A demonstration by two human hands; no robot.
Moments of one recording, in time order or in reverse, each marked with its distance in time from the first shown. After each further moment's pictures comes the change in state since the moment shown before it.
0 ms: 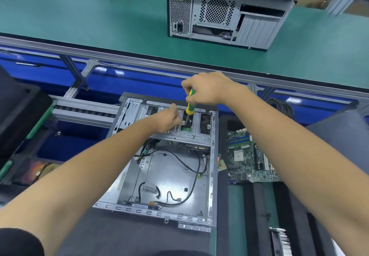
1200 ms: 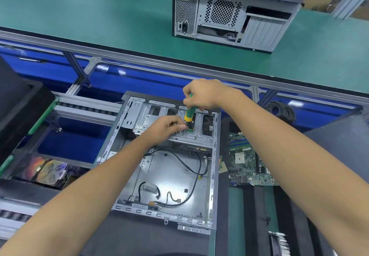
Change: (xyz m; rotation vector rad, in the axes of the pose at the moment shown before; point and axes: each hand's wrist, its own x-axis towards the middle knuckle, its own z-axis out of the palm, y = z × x) left_hand -0.028 -0.015 0.034 -0.539 0.190 0.180; right_hand 0.010 -0.011 0.011 0.175 -0.150 0.117
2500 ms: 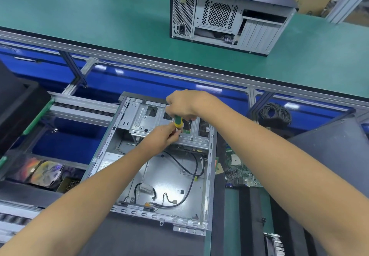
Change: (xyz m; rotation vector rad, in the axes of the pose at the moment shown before) left_hand -0.013 -0.016 0.020 0.388 0.090 0.095; right_hand -0.014 -0.066 -0.006 0.043 -0.241 0.141
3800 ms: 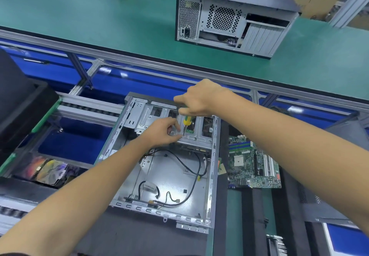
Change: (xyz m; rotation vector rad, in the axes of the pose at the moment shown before) left_hand 0.003 0.003 -0.027 0.035 0.036 -0.032; right_hand 0.001 0.032 -0.003 -0.699 0.246 -0.301
